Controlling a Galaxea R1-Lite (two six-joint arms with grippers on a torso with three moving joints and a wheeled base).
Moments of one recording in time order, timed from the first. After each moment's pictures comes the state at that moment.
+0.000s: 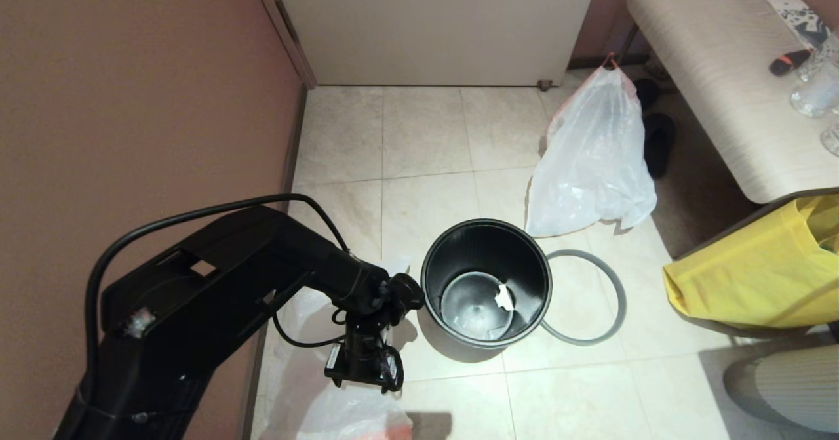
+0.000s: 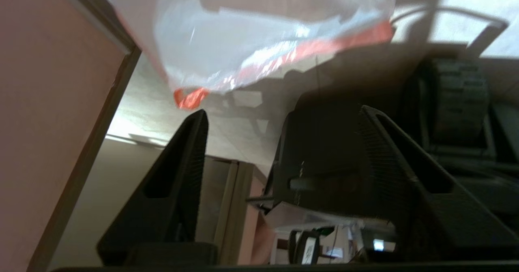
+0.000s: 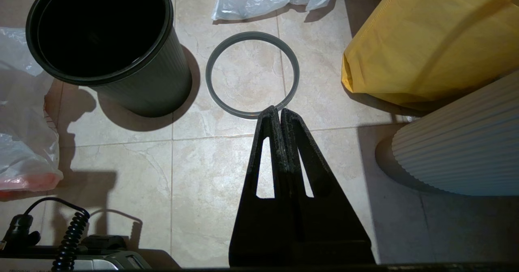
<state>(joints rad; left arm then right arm) -0.53 2.42 -1.48 0.64 0.26 -0.44 0.00 0.00 -0.01 0.02 0.00 -0.02</state>
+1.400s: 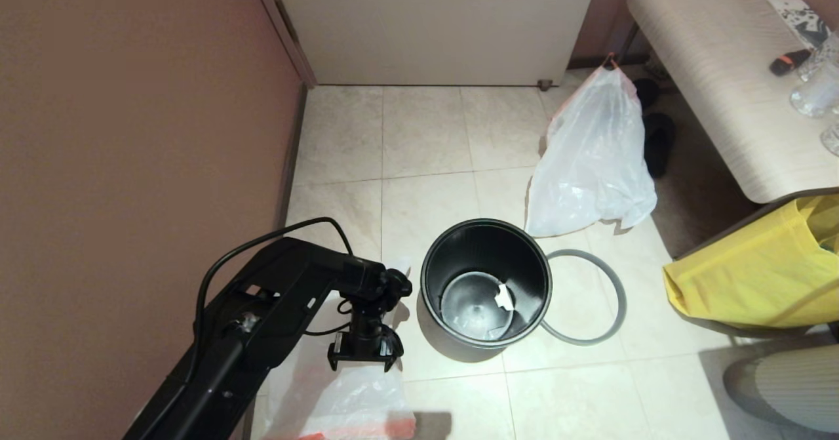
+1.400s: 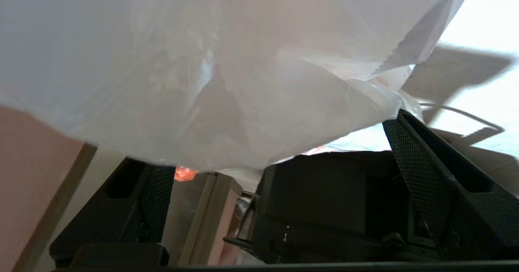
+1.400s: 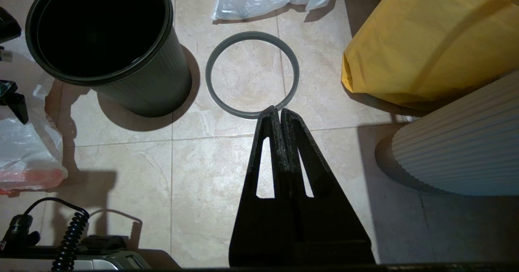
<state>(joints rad) -0.40 2.73 -1.94 0.79 0.26 -0.47 0.00 0.00 -0.01 0.02 0.00 -0.02</state>
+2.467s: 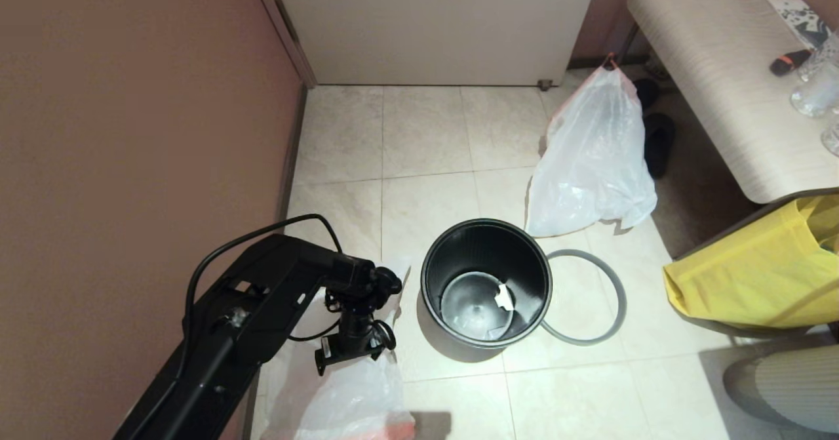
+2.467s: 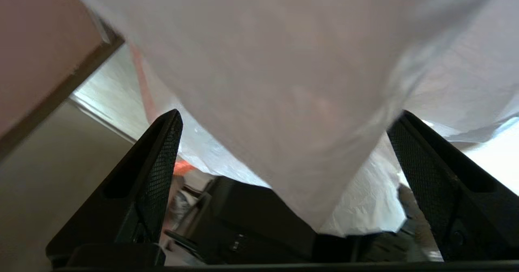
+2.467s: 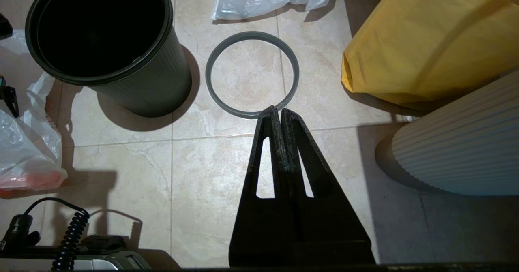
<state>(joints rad) -0.36 2.73 -1.92 0.78 0.31 -0.77 0.00 0.00 -0.01 0.02 0.00 -0.02</state>
